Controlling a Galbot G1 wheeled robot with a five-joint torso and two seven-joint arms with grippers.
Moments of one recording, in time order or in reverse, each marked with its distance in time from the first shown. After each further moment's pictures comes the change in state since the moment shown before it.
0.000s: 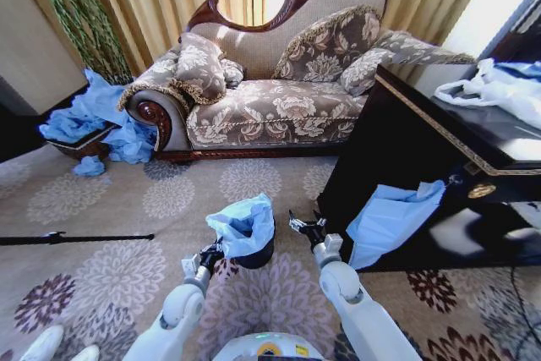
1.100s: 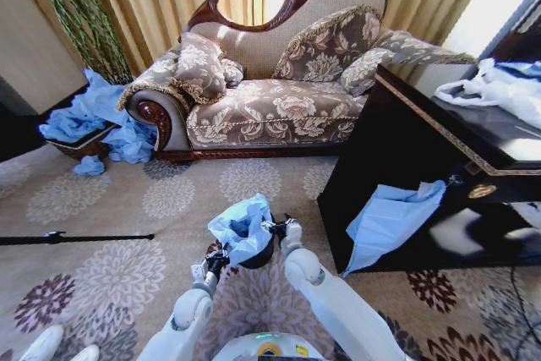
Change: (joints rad) left arm -0.038 -0.037 0.031 0.064 0.081 -0.039 0.038; right arm 0.314 0.017 -0.425 -0.107 0.125 -0.234 0.334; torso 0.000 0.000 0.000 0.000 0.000
